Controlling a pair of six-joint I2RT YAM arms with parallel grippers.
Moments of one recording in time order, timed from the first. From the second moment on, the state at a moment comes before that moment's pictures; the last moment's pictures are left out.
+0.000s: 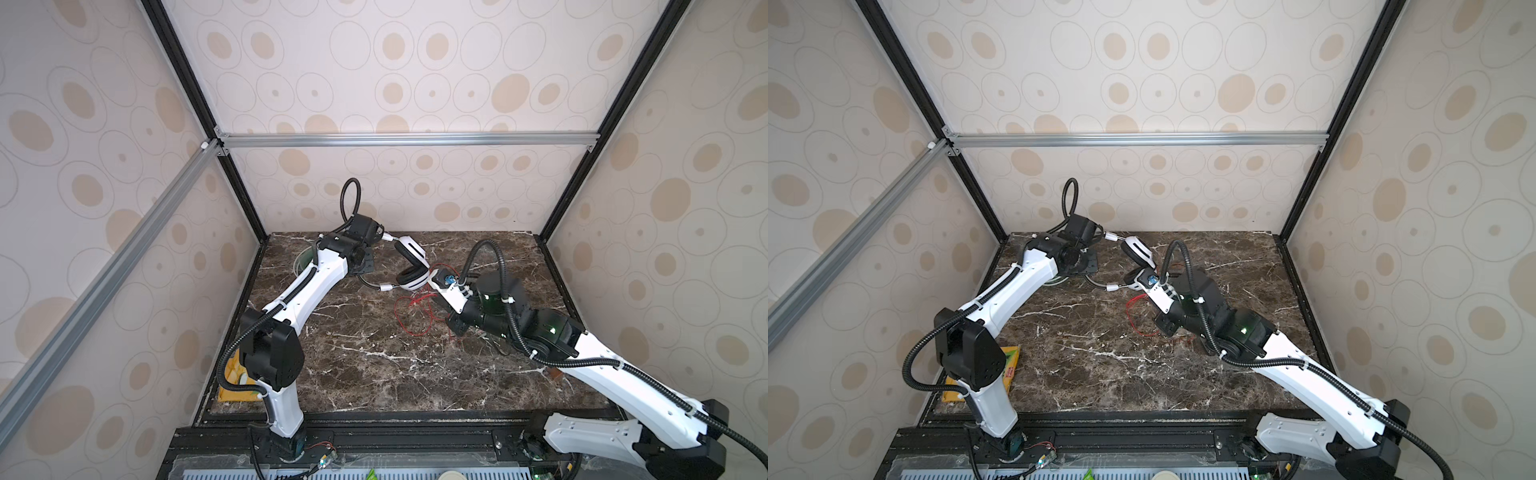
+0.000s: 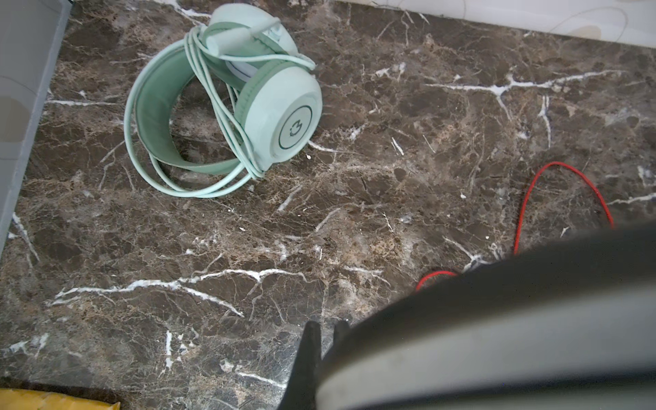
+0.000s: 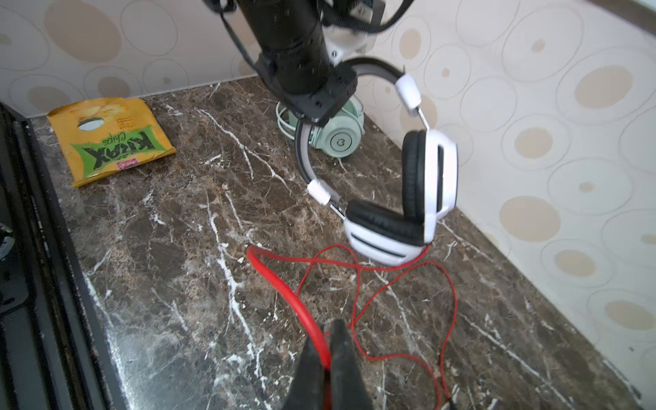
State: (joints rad) left arm -0.44 1.79 1.71 -0.93 -0.29 -0.52; right arm 0.87 1.14 1.28 -0.62 0.12 -0.25
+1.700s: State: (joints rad) left arm -0.55 1.57 1.54 -0.73 0.08 -0.29; right arm 0.42 1.88 2.09 -0.87 0.02 -0.29
